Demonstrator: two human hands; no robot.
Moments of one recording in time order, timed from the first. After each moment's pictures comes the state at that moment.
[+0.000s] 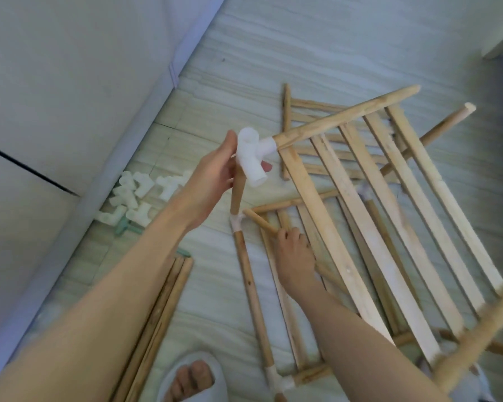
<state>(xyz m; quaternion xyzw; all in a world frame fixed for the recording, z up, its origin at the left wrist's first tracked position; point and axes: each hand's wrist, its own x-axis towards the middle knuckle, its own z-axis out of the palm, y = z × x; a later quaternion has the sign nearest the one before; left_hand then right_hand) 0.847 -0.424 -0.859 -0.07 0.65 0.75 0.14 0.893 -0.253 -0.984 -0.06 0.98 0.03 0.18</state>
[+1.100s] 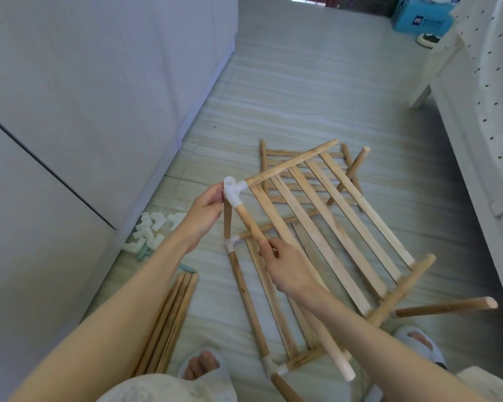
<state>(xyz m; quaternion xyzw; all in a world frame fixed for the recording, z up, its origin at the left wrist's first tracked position) 0.896 -0.416 -0.798 -0.10 0.75 0.65 0.11 0.949 -0.242 -0.807 0.01 0.89 -0.42 0.18</state>
